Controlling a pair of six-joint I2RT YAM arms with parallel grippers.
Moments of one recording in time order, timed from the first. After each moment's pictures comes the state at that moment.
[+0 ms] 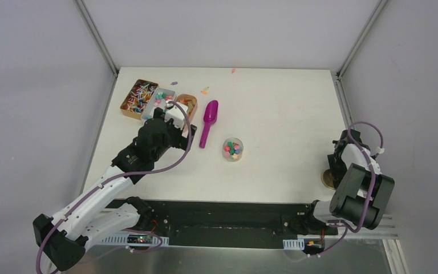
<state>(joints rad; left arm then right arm) -0.64 0.86 0.79 -0.31 -0.23 0.05 -0.41 1.36 0.70 -0.76 0.44 1.10</state>
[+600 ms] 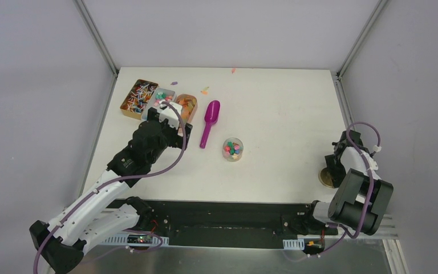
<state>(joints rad) -0.64 0.81 0.79 -0.31 -0.29 0.06 -0.41 1.31 0.67 -0.72 0.39 1.02</state>
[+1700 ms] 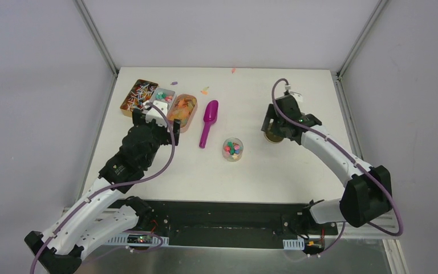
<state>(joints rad) -0.64 0.72 0.79 -0.31 -0.47 0.06 0.42 1.37 1.05 -0.62 0.34 0.61</state>
